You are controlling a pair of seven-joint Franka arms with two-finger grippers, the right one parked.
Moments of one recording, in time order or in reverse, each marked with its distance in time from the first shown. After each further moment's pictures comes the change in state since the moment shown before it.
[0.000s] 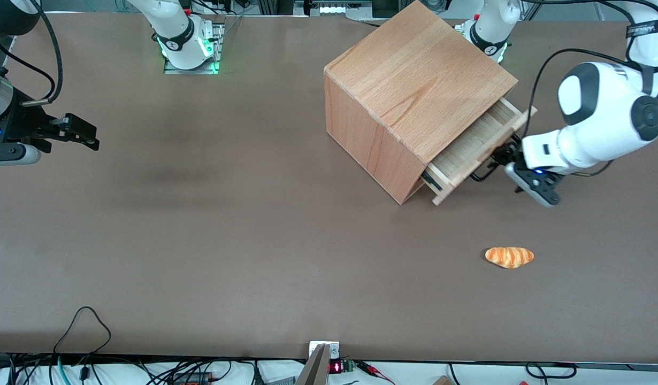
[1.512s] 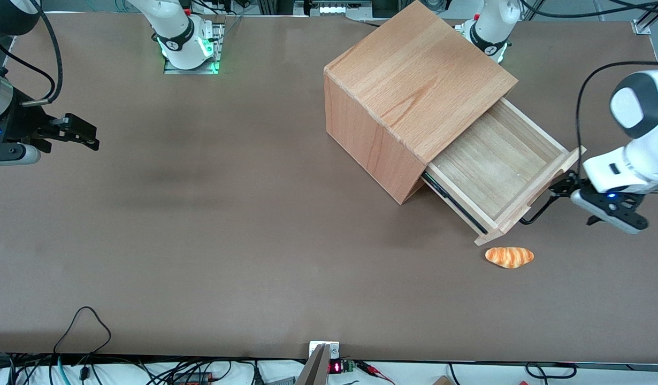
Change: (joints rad) arm -0.011 0.079 0.133 0.243 0.144 -0.036 -0.002
